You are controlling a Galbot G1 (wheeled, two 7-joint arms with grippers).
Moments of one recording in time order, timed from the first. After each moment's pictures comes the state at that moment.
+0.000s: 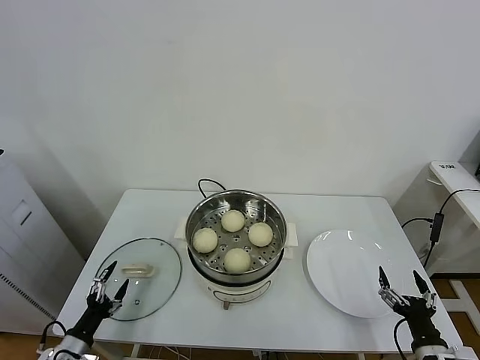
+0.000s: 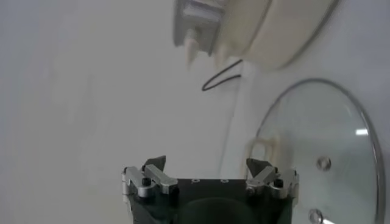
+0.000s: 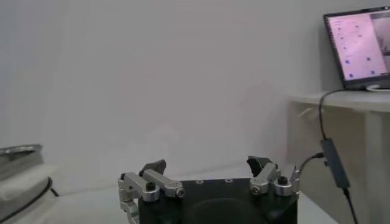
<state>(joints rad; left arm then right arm) 1.44 -1.32 -0.85 -1.59 1.25 -0.54 -0.19 -1.73 1.21 0.85 1.92 0.60 0.19 -0.05</state>
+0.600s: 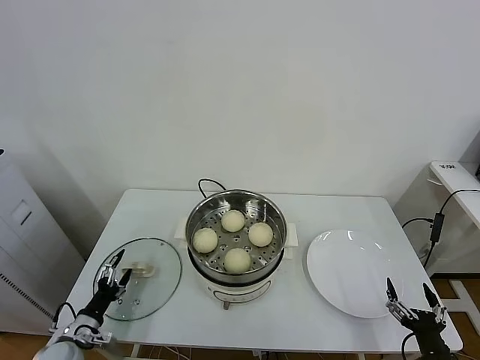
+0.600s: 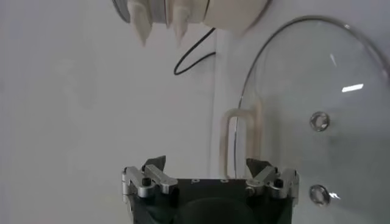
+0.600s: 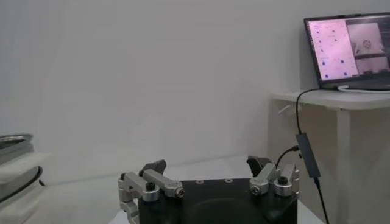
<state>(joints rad) 1.28 -1.32 -0.81 -1.45 1.39 -0.47 -0.22 -1.80 1.26 0.89 1.94 0.57 0.20 -0.05</state>
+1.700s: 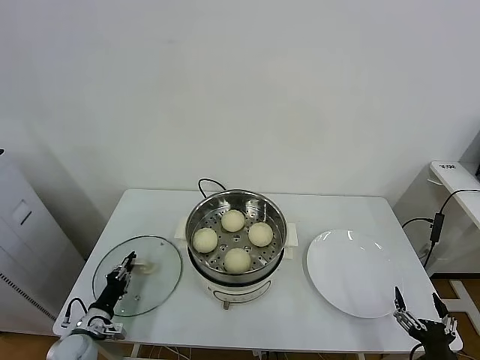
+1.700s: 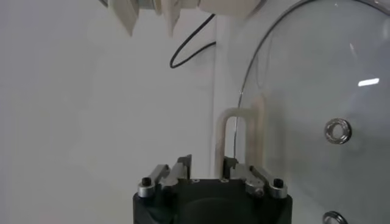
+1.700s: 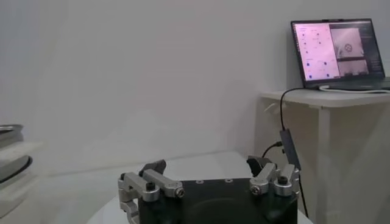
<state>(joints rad) 1.22 -1.34 -0.77 -1.37 1.39 -0.42 -0.25 -1.84 1.28 0.92 1.94 0.56 0.24 -0.06</state>
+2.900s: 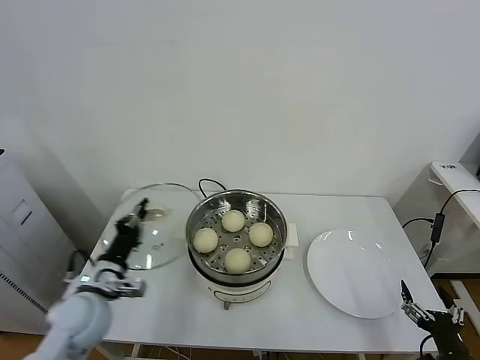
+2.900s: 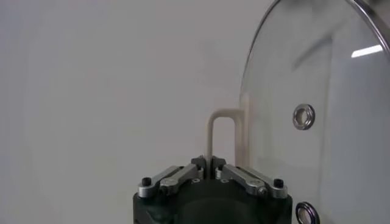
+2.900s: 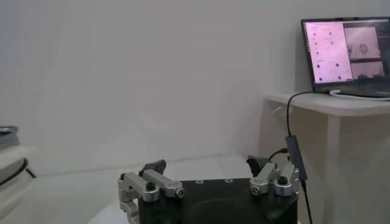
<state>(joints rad) 1.23 -1.00 -0.36 -2.02 1.01 0.21 0.07 -1.80 1.24 1.00 1.92 0.59 0.13 -0.13</state>
